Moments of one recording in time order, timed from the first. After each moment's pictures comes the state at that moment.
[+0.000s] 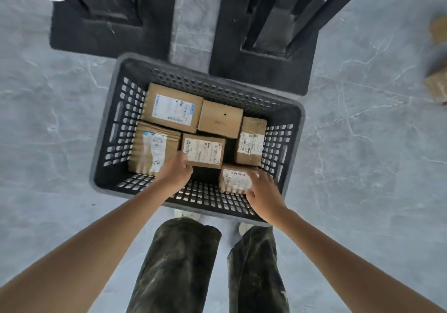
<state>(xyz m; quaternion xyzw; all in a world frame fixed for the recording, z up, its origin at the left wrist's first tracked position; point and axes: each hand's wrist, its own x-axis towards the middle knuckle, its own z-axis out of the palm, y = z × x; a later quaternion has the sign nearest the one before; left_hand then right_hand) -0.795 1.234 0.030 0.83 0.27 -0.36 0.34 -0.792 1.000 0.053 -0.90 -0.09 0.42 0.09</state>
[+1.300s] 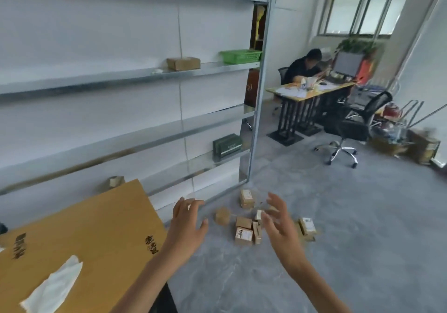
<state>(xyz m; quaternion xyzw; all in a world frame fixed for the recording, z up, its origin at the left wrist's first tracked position) -0.617 0.773 0.780 0.89 -0.30 0.00 0.33 -0.748 0.589 0.779 -0.76 0.18 -0.26 0.57</state>
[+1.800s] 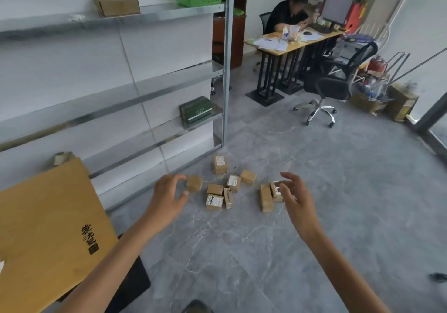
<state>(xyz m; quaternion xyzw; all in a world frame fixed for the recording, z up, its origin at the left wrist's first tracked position) -0.597 0.600 0.751 0.89 -0.30 -0.08 0.32 -0.775 0.359 0.744 -0.74 0.30 -0.26 0.55</state>
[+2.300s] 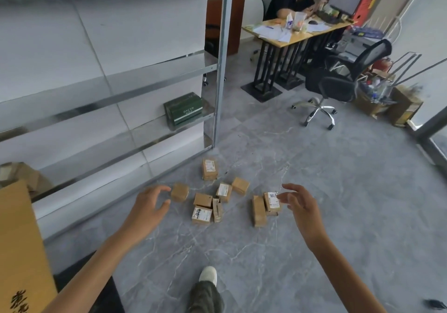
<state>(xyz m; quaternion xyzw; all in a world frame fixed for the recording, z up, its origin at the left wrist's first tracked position) -0.423 0.491 0.707 0.90 -0.25 -0.16 0.31 -0.619 0.209 0.702 -0.71 0.36 -0.20 0.57</state>
